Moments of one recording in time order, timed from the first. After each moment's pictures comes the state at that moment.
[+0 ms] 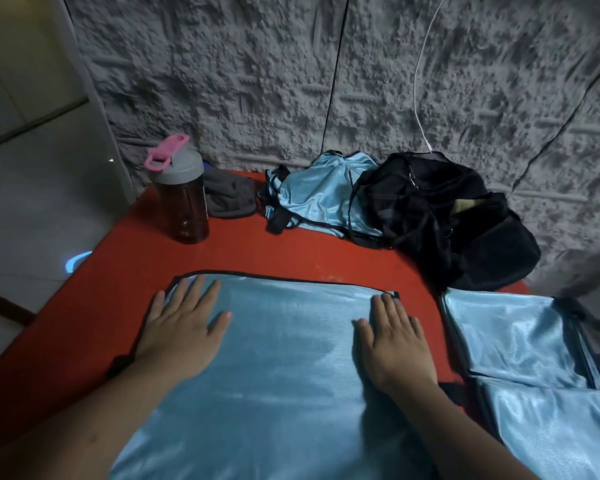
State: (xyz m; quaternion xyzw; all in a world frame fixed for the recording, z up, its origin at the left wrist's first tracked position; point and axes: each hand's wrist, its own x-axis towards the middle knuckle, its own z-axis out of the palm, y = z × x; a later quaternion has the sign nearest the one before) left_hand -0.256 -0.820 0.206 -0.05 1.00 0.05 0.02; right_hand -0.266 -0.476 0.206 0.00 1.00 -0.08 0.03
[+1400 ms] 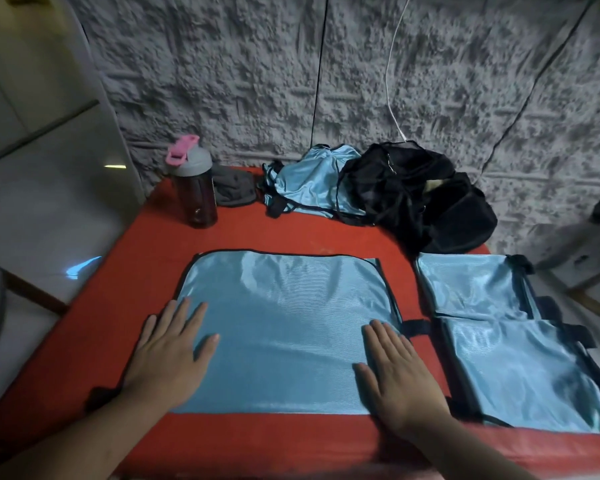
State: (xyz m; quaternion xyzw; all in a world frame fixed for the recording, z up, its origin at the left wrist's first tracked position) left_hand -0.136 -0.846 0.199 -0.04 1.00 0.06 -0.01; right_hand -0.124 -0.449 0.203 -0.13 0.99 -0.03 0.02
